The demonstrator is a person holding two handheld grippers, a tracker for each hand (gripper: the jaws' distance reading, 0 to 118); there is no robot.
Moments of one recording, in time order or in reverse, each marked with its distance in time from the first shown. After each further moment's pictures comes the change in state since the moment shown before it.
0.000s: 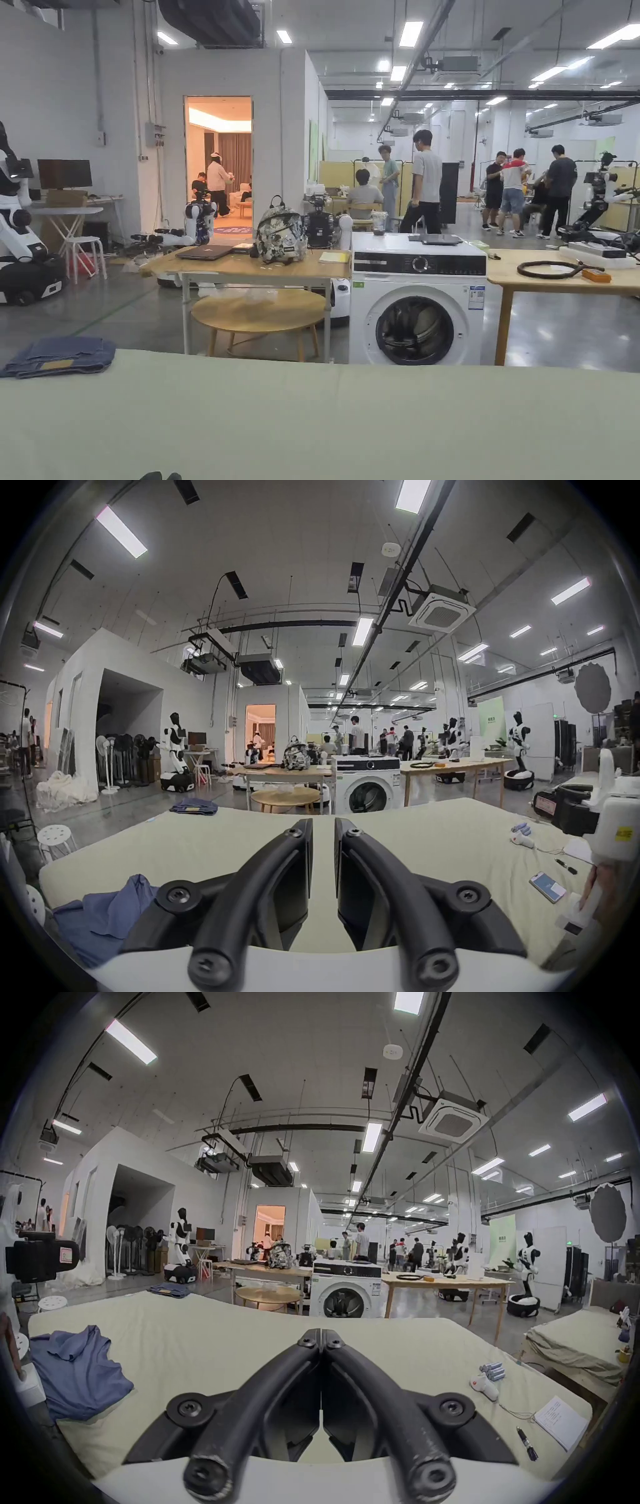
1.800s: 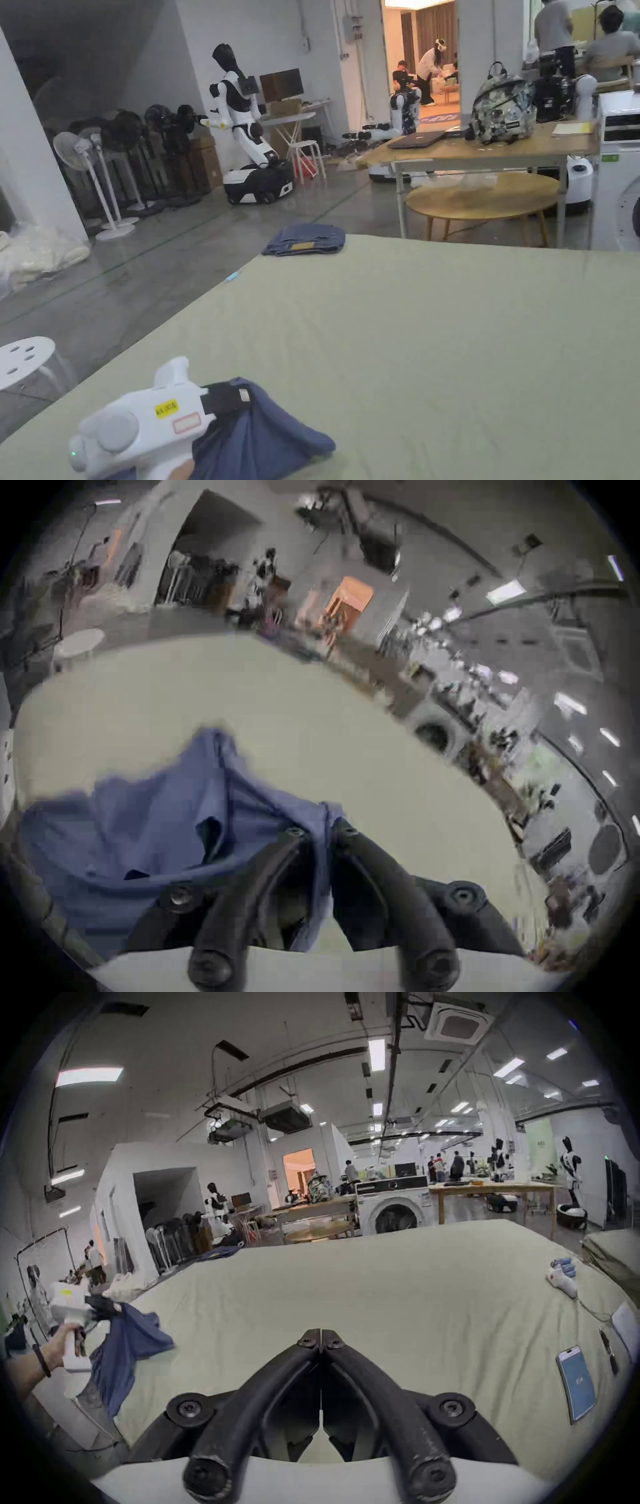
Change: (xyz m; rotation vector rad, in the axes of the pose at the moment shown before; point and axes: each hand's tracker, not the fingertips) left arm -0.318 -0.097 -0.070 -0.460 0.182 0.591; right arm -0.008 -0.089 -0.029 -0.319 0.213 -0.262
